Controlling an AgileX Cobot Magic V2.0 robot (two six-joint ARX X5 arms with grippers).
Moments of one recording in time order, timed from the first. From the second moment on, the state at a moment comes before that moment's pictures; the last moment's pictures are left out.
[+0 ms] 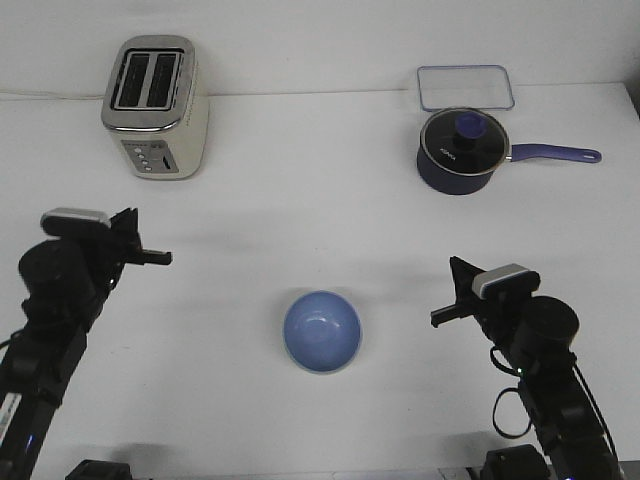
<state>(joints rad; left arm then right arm) -0.11 0.95 0.92 -0.08 -0.02 0.04 0.10 0.67 0.56 -0.11 -0.23 0.07</state>
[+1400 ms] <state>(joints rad) 0.01 0.42 0.29 0.26 0.00 0.01 0.10 0.29 0.38 -0.03 0.00 0.05</state>
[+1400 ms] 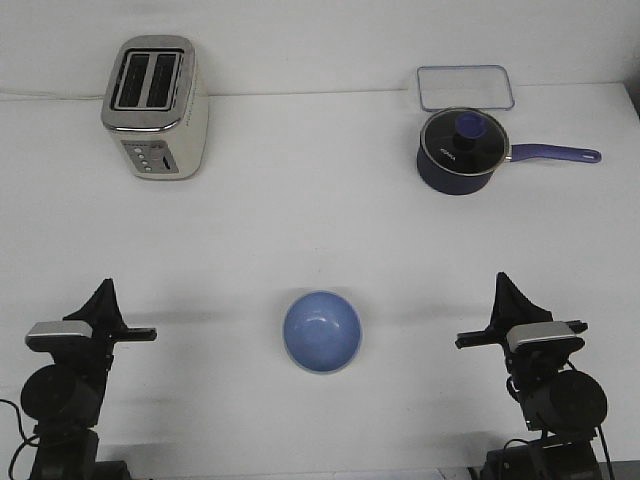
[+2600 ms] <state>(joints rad) 0.05 0.00 0.03 0.20 0.00 0.04 0.10 0.29 0.38 -0.03 0.00 0.05</state>
